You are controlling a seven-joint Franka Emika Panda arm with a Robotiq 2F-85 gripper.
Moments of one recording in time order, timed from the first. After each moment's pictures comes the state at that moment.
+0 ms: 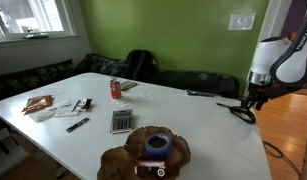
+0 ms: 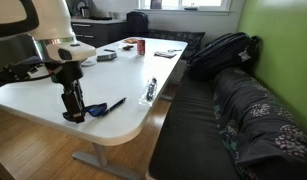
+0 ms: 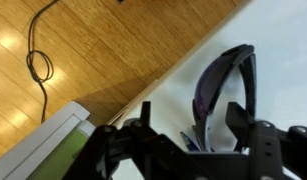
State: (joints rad) arm -0.09 0.25 -0.27 -2.75 -0.34 3.04 0.38
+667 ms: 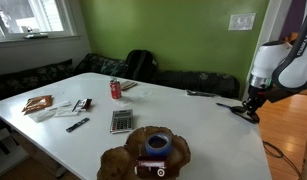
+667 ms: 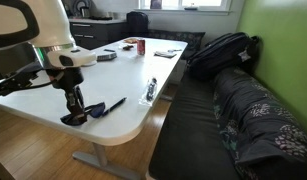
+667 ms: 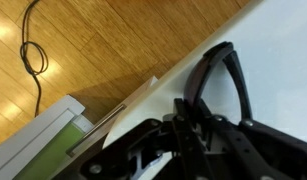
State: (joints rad) arm -0.09 0.31 -0.28 -2.75 -0.38 3.12 0.38
